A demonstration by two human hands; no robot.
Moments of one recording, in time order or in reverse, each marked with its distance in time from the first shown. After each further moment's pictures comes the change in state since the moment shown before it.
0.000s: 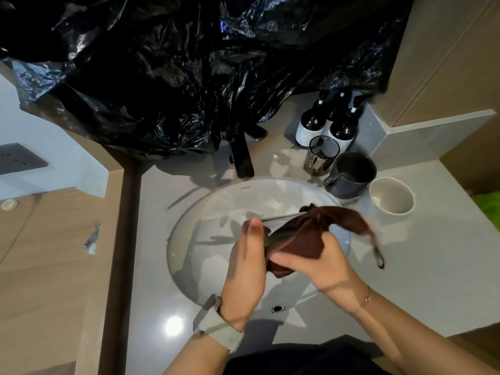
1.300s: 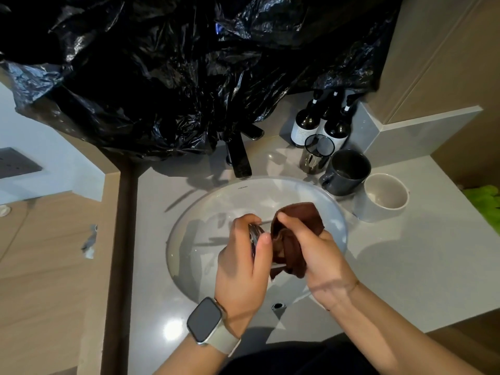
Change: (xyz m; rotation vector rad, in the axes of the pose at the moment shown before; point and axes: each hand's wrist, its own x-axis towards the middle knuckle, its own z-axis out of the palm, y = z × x) left_hand -0.015 -0.010 -0.014 0.399 0.154 0.443; right_hand 0.001 -0.018 0.026 0.332 0.335 0.385
